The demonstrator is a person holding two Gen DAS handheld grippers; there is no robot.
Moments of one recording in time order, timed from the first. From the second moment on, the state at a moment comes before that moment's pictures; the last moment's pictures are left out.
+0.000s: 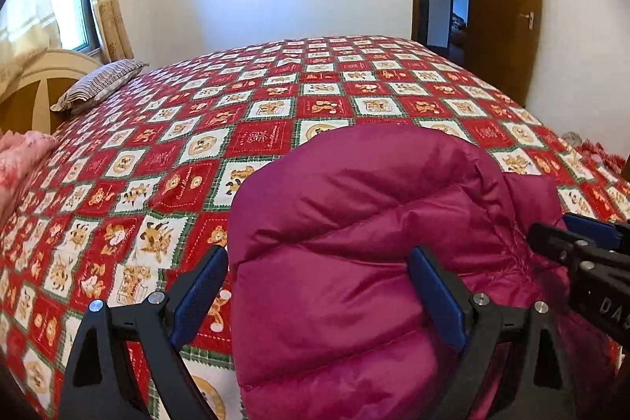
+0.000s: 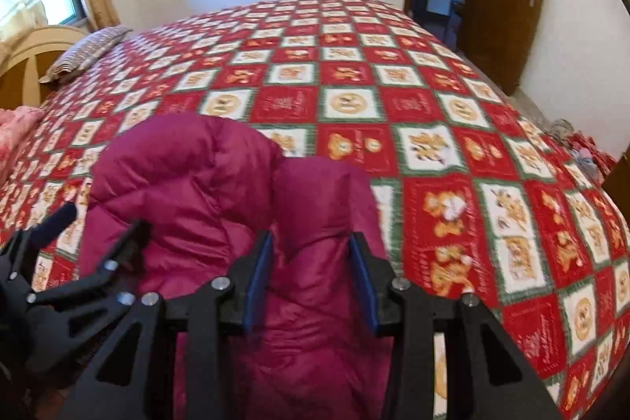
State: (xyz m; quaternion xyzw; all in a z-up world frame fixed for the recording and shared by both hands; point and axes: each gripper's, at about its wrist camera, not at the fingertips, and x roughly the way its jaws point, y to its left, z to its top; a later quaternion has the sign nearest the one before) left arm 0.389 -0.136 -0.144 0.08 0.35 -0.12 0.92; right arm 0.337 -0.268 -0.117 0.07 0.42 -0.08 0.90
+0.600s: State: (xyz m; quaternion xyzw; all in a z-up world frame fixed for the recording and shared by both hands) left arm 0.399 -0.138 -0.185 0.06 0.38 -0.13 0.91; right arm 0.328 -0.276 -0.180 0.12 0.39 -0.06 0.91
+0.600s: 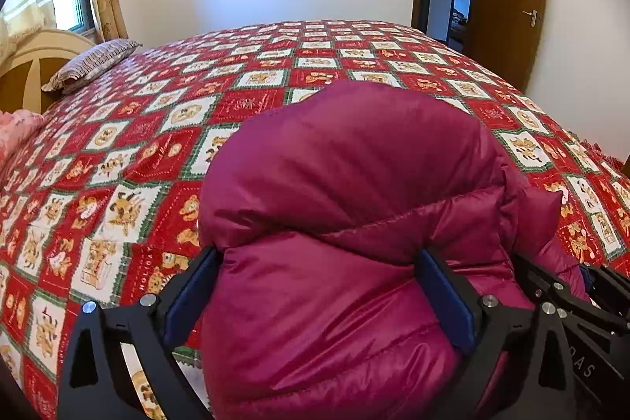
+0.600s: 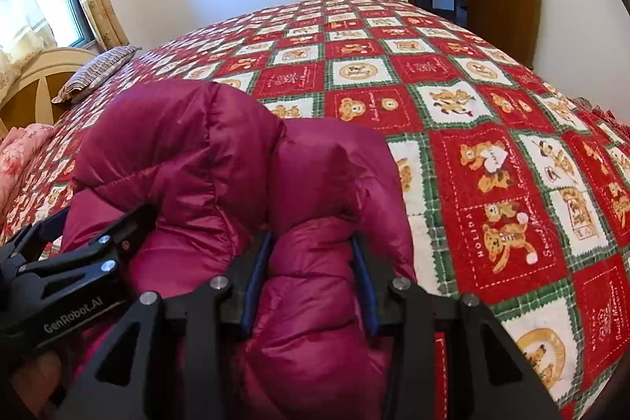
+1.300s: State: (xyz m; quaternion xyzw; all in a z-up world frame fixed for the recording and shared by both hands) left arm 0.401 -0.143 -0.197 0.07 0.39 -0.13 0.91; right arm 0.328 -0.275 -0.189 0.11 0.39 -0.07 0.91
